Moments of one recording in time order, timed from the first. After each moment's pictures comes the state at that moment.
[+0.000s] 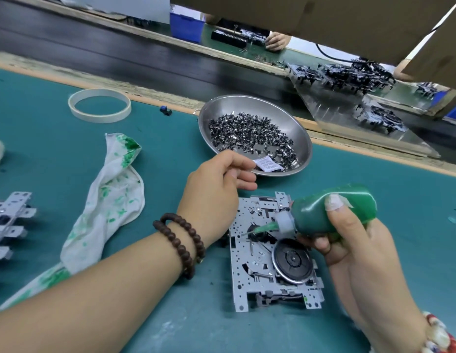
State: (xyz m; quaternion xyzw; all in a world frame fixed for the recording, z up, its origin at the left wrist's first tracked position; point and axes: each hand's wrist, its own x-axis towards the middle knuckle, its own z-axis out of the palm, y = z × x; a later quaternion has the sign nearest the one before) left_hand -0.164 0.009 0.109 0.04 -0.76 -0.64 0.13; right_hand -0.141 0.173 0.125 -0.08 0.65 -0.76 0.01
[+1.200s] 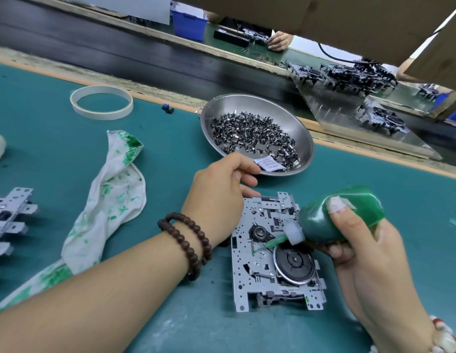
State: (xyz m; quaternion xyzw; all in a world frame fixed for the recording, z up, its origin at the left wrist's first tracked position) left_hand -0.166 0.012 0.108 0.04 -0.79 -0.60 0.12; right_hand -0.140 0.179 0.126 -0.10 0.71 -0.70 -0.04
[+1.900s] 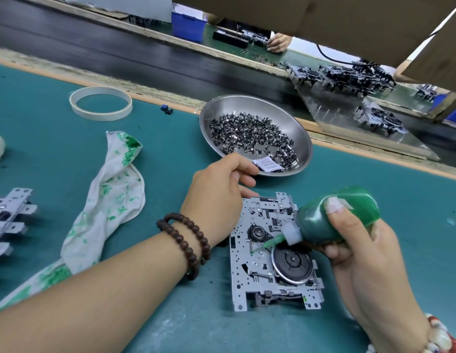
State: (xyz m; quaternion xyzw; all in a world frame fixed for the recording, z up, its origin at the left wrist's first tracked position) left_hand -0.166 0.011 0.107 0.03 -0.79 -0.59 0.13; right_hand -0.141 0.179 0.126 -0.12 0.69 -0.71 -0.03
